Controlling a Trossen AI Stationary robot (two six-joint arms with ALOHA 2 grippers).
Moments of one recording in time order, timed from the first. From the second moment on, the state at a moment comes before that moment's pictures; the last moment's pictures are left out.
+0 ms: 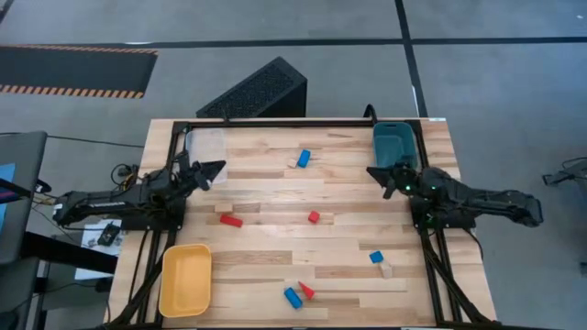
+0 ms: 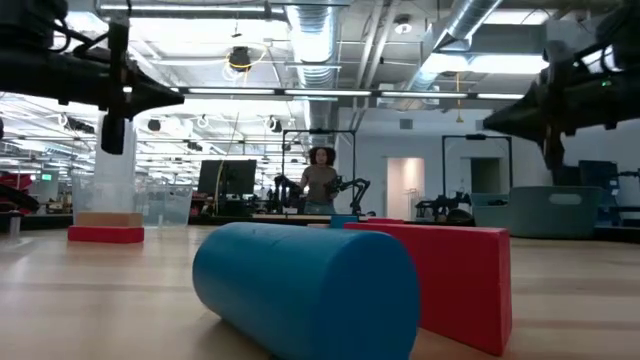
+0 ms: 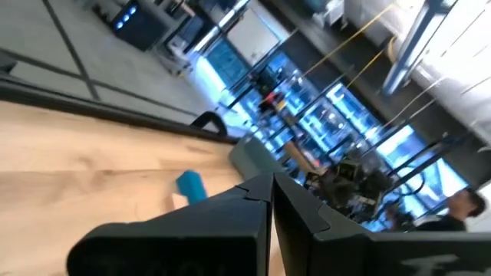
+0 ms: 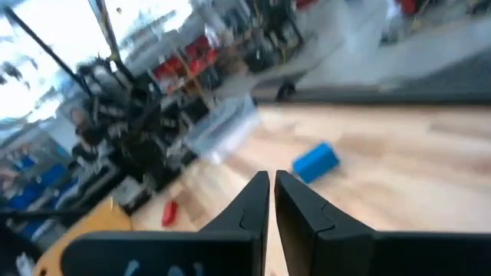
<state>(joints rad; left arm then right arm) 0.15 0.20 0.04 0.20 -0.41 -0.83 -0.21 0.17 0.02 0.10 0.22 0.64</state>
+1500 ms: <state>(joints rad) 0.25 0.86 0.35 0.33 -0.23 -0.31 -0.20 1.31 1.16 -0.61 0.31 0.55</state>
